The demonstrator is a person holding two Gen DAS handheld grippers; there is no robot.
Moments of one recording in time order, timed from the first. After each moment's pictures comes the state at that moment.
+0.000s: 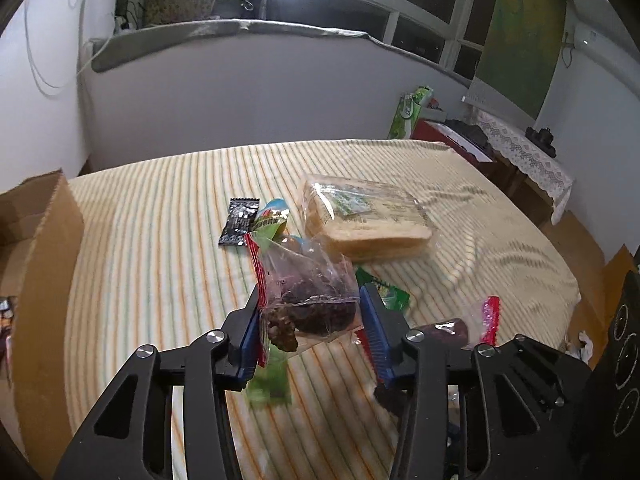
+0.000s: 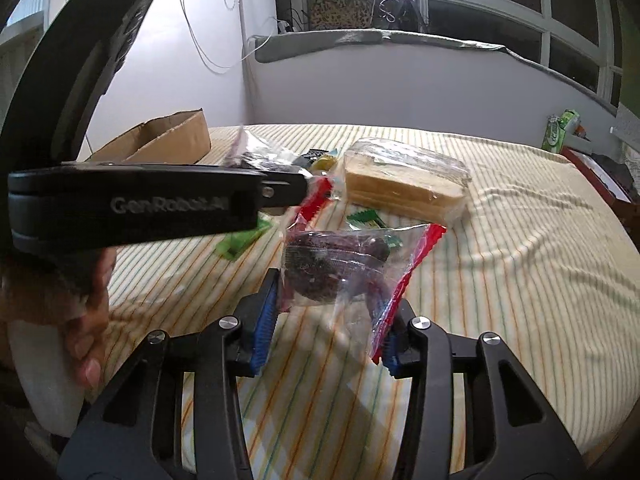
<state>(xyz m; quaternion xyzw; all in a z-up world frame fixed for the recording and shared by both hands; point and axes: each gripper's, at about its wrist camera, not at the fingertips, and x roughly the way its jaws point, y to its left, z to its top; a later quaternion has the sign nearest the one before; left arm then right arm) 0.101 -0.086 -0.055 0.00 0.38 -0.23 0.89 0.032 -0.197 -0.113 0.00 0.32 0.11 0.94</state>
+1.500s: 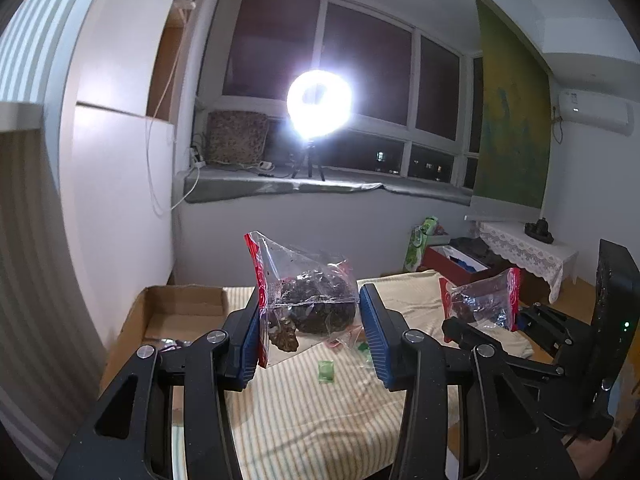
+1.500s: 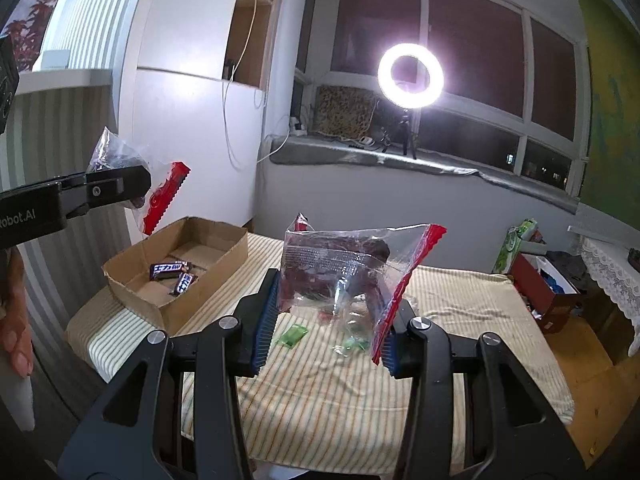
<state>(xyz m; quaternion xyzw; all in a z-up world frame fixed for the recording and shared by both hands) -0.063 0.020 0.093 -0.03 0.16 -0.16 0.97 -0.072 -0.146 0.035 -0.07 0.17 0.08 0.98</state>
